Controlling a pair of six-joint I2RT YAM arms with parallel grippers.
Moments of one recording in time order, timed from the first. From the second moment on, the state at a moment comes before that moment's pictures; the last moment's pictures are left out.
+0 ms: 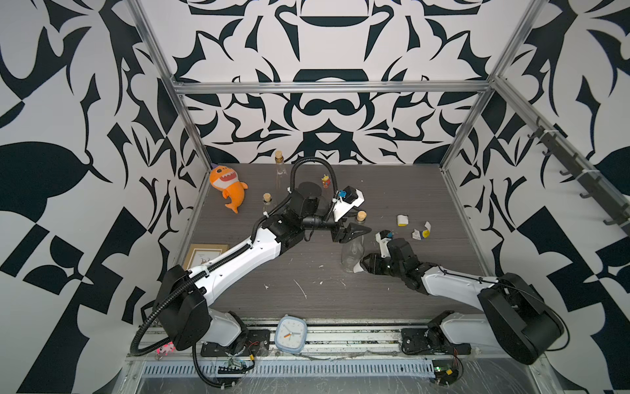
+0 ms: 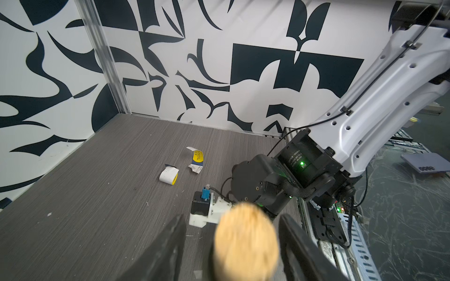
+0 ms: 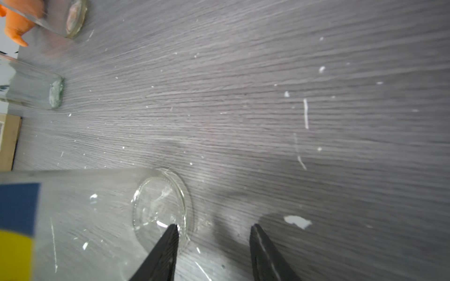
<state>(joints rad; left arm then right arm) -0.79 1.43 1.17 0.00 0.70 0.11 0.51 1.31 0.35 0.16 -0.21 0.59</state>
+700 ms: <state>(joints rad) -0.79 1.41 1.12 0.01 0.66 0.10 0.68 1.31 0.32 0.24 -0.15 0.68</state>
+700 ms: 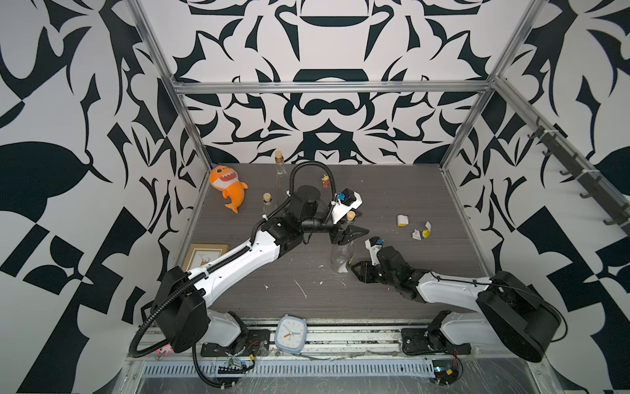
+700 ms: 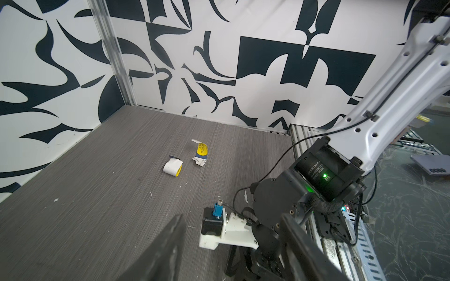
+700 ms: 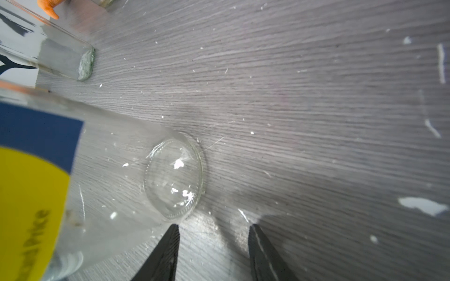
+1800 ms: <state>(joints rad) -0.80 1.34 0.99 0.14 0.60 0.11 0.86 0.71 0.28 -0.07 -0.23 0.60</state>
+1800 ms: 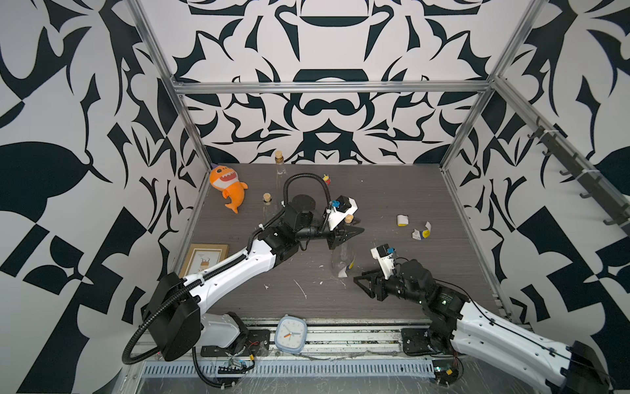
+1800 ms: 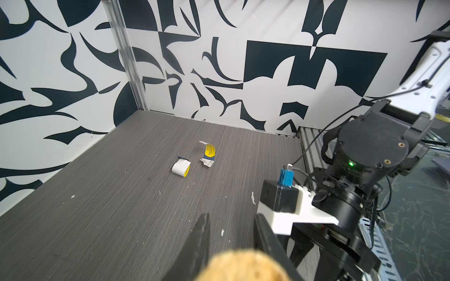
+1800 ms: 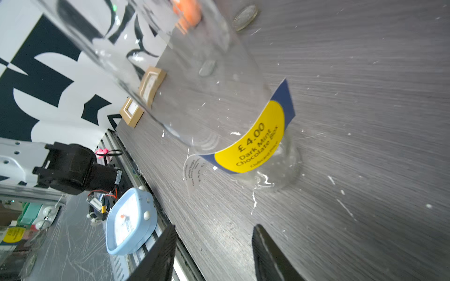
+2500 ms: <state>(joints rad) -0.80 1.33 0.99 0.11 0.58 0.13 1.01 0.95 0.34 0.13 -0.04 0.60</state>
